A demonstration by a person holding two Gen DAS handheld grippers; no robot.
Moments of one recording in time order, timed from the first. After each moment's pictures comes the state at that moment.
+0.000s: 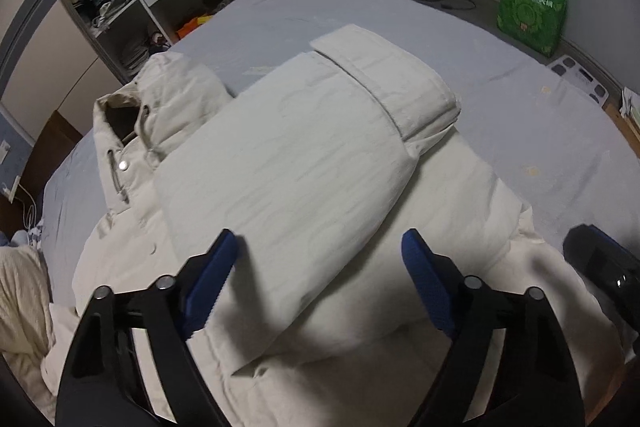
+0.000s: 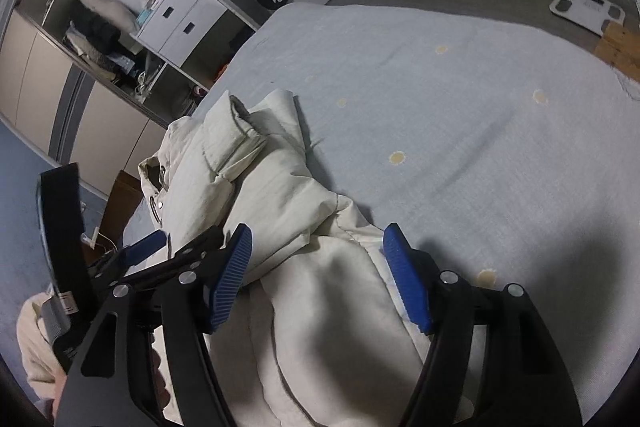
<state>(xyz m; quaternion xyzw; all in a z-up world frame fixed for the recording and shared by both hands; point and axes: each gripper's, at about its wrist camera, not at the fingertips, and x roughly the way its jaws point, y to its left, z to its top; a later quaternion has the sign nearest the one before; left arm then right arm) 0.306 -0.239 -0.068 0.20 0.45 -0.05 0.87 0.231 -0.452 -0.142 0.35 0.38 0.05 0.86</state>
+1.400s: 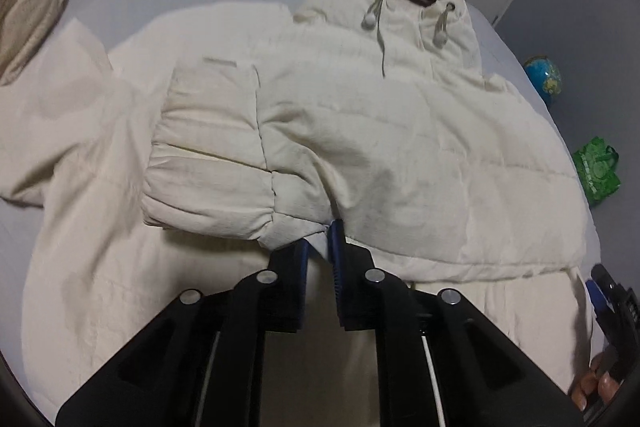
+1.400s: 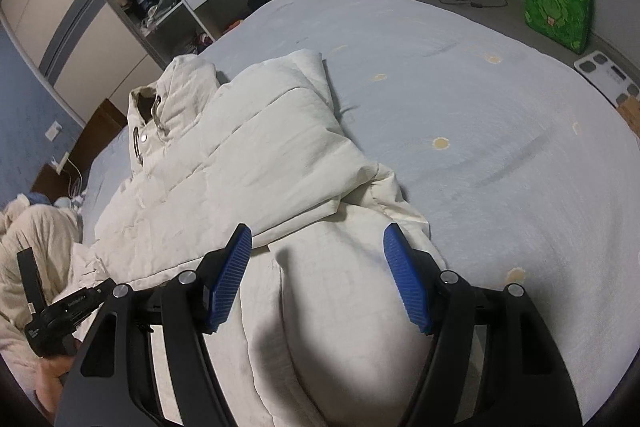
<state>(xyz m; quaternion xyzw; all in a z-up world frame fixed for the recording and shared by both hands) 0.226 0.019 -0.092 -0.16 0.48 0.06 0.86 0.243 -0.395 -0.139 0.20 0.42 0.07 0.88</state>
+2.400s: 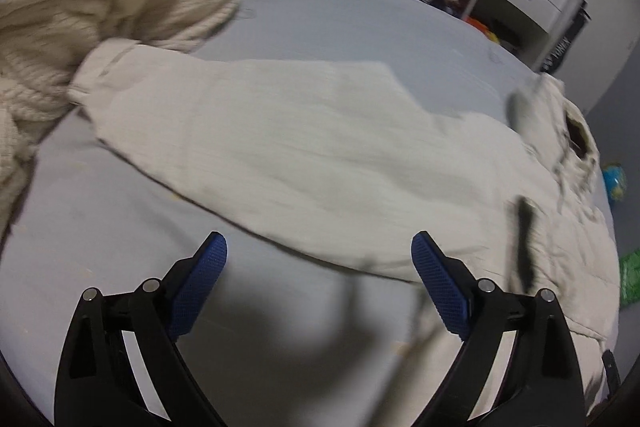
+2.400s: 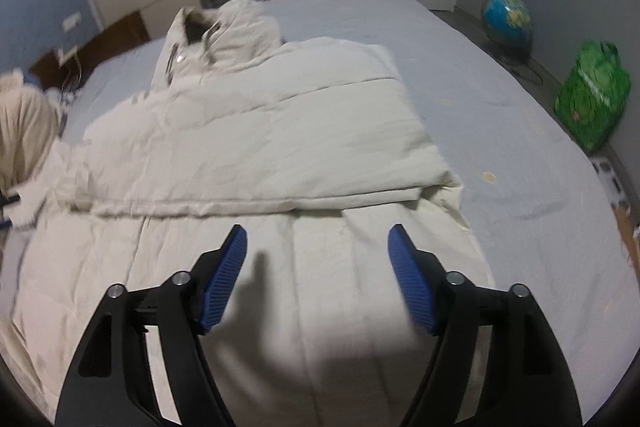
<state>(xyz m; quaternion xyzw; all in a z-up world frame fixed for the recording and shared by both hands) 0.119 0.271 -0.053 -0.23 0.42 0.25 0.84 0.223 -0.318 -0.128 0.00 0.42 0.11 0.90</state>
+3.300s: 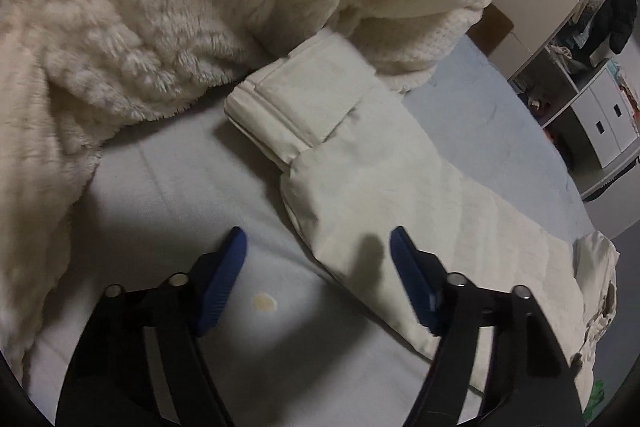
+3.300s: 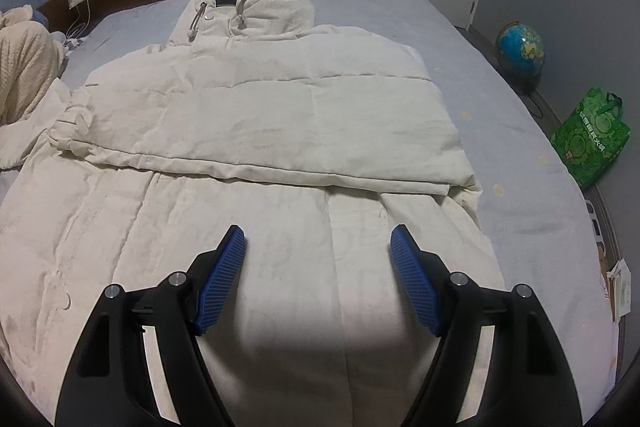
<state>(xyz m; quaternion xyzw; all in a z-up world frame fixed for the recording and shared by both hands) 0.038 0.485 -0.097 -0.37 0.33 0.35 0.79 0.210 -0.283 -0.134 -0.09 0.42 0.11 0.89</state>
